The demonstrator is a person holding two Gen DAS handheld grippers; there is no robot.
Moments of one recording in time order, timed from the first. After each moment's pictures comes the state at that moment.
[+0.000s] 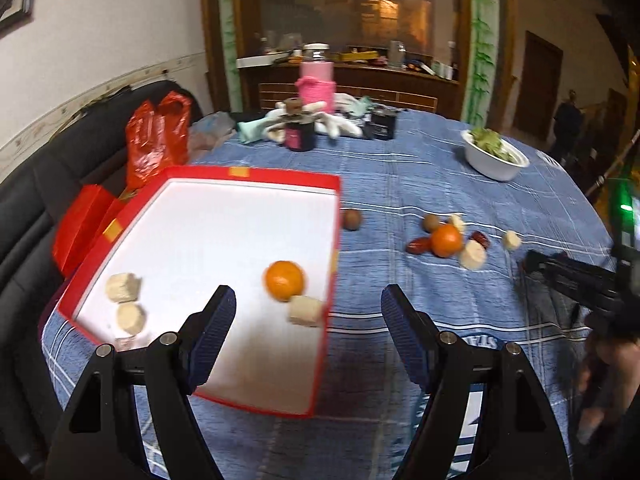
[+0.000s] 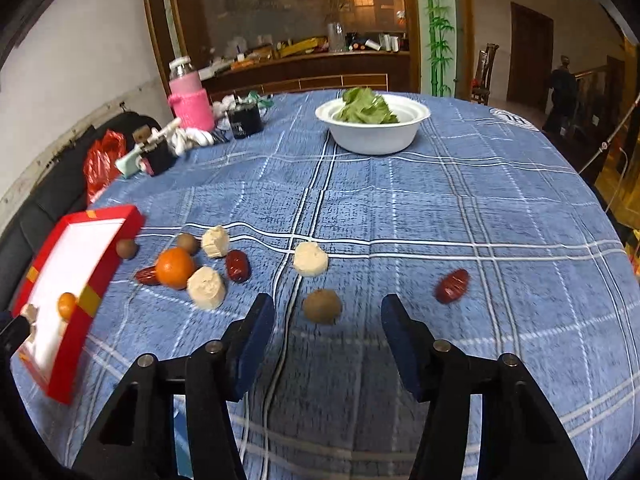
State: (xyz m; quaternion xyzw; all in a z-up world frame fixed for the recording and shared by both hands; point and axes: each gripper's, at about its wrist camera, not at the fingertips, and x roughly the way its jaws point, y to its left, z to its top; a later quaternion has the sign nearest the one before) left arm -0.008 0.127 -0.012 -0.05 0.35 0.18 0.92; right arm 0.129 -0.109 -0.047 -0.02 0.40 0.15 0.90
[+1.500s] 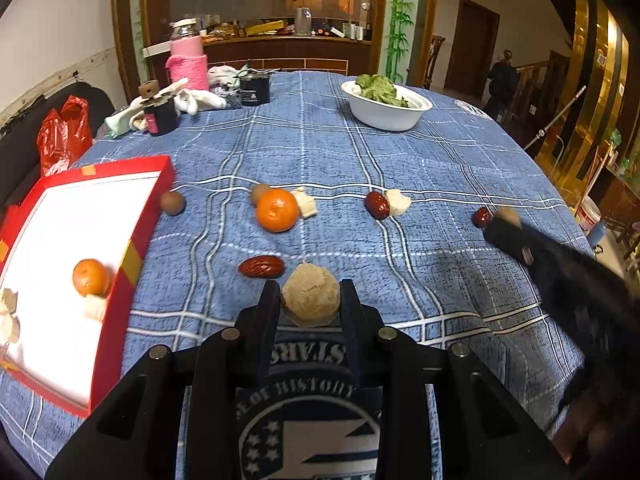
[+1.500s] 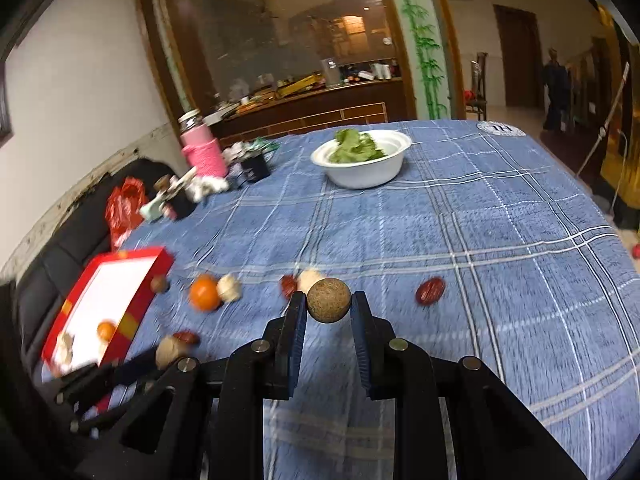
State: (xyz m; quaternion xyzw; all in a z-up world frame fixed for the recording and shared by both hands) left arm 0.046 0.028 -0.037 -0.04 0.40 0.05 0.92; right arm 0.070 -0.146 -0.016 0.05 0.34 0.18 0.92
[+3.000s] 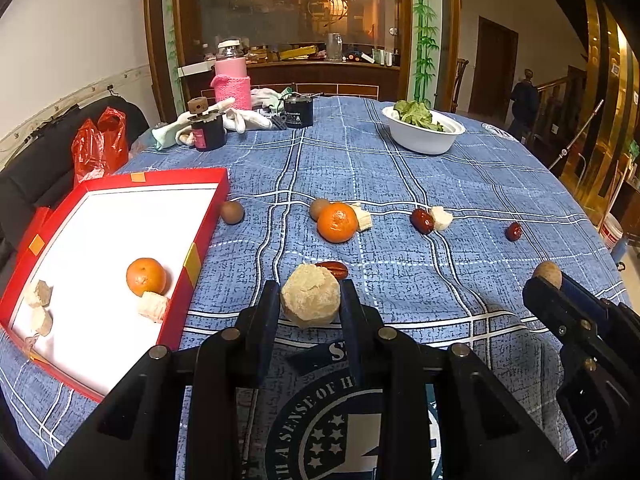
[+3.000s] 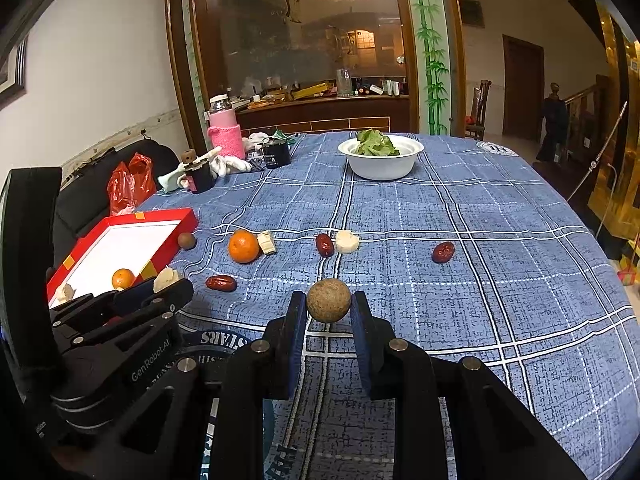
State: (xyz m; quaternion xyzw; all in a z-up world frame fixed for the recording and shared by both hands) left arm 0.023 0.050 -0.037 -0.03 0.35 0.10 0.93; right arm 0.008 -0.120 -0.018 0.00 0.31 0.16 0.94
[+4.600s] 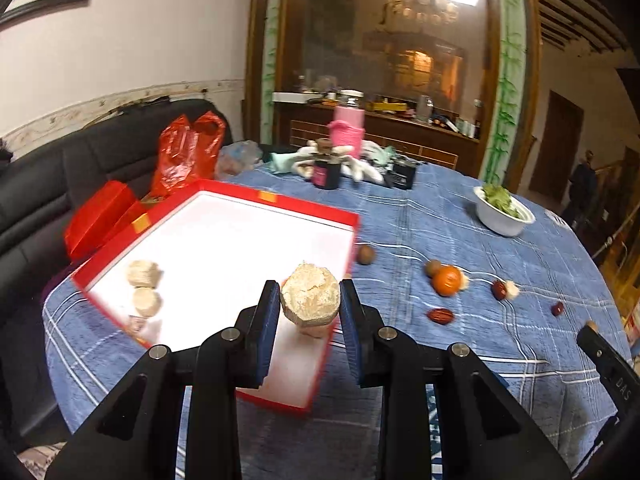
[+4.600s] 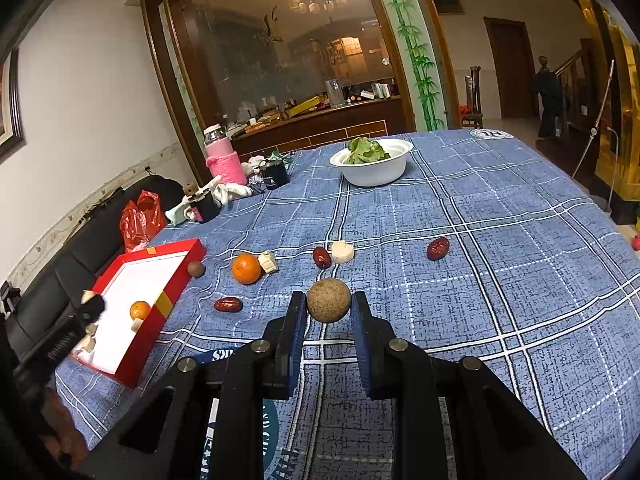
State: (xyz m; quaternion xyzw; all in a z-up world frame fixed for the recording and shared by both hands) left arm -0.046 0.133 -0.008 -0.11 0.25 0.24 0.93; right arm 0.007 -0.145 -0.017 0.08 0.30 0.16 0.94
